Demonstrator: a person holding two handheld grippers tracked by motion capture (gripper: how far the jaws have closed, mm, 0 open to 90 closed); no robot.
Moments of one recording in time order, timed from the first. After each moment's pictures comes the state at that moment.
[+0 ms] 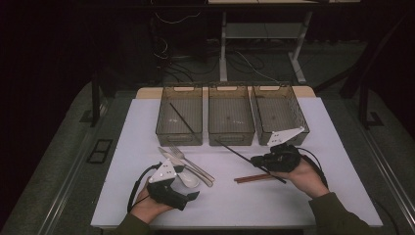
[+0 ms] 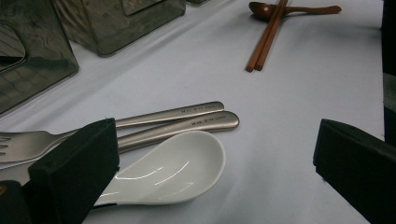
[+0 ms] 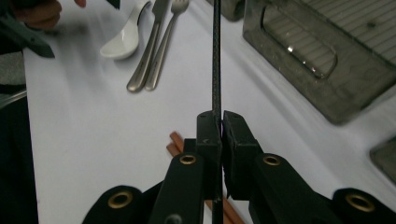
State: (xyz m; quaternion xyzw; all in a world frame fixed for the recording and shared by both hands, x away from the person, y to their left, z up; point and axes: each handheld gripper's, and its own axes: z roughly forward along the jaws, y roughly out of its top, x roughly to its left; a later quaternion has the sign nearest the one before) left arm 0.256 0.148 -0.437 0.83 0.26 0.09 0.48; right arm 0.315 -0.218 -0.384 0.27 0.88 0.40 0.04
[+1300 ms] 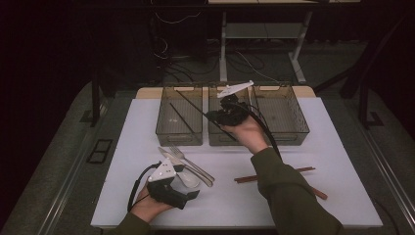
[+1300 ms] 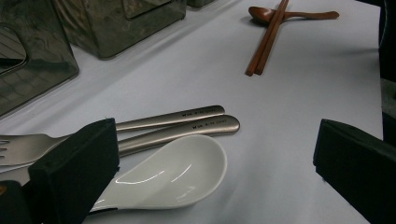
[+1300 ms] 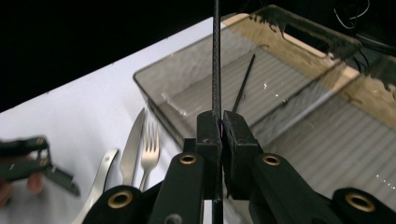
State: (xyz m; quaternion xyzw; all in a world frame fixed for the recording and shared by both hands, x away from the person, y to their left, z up) left arm 0.258 0.148 -0.437 0.83 0.26 0.09 0.49; right arm 0.409 -0.091 -0.321 0.31 0.84 0.45 0.09
